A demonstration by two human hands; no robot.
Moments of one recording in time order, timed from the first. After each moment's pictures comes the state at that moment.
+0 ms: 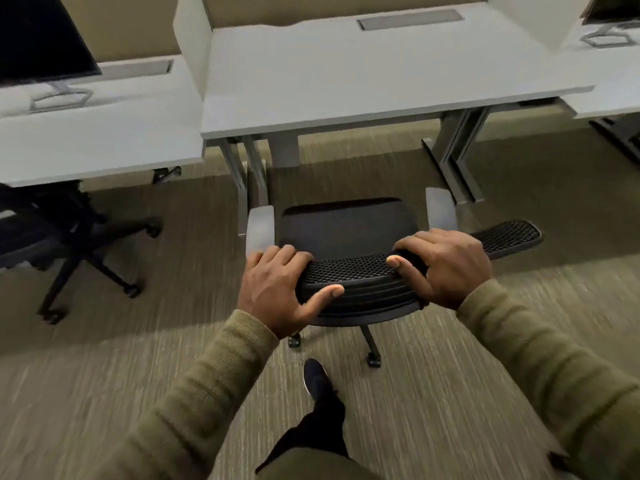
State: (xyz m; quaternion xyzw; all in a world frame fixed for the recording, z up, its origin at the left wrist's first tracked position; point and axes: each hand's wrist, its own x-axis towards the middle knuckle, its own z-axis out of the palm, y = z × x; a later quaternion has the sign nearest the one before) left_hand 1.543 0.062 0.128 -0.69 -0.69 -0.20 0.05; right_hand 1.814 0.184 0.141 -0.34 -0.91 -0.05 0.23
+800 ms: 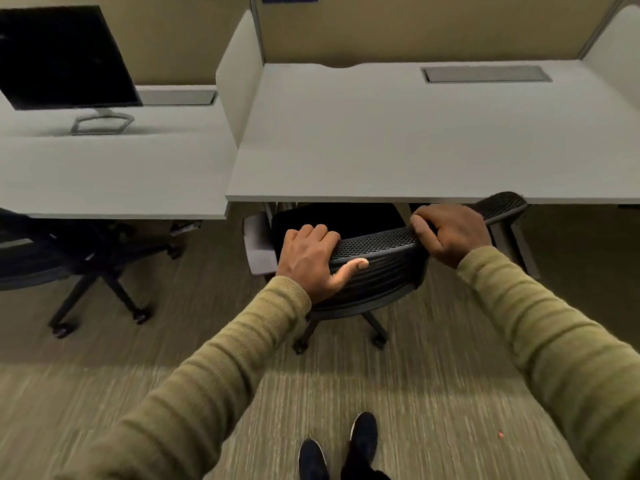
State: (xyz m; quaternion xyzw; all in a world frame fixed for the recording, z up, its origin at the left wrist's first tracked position) left_hand 1.440 0.365 0.130 -0.64 -0.74 -0.17 0.08; right_hand 1.668 0.535 0.148 -0.33 -0.92 0.02 0.19
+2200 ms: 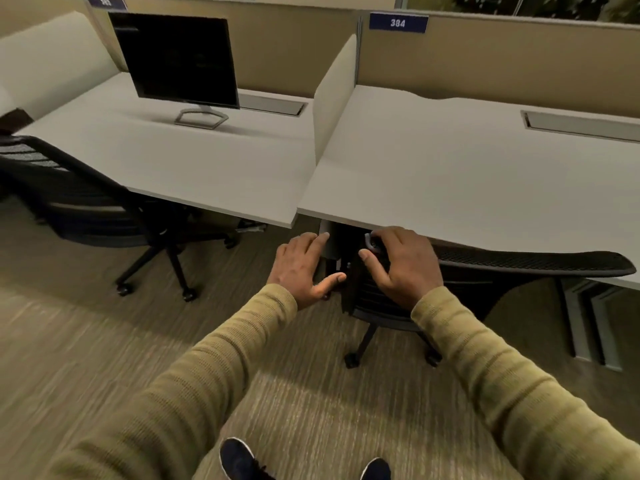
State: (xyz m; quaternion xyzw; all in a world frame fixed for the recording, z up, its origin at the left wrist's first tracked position) left_hand 1.301 0.329 0.095 -0.56 -0.82 -0.12 0.03; right_hand 1.484 0.476 0.139 -0.25 -0.94 0.08 0.21
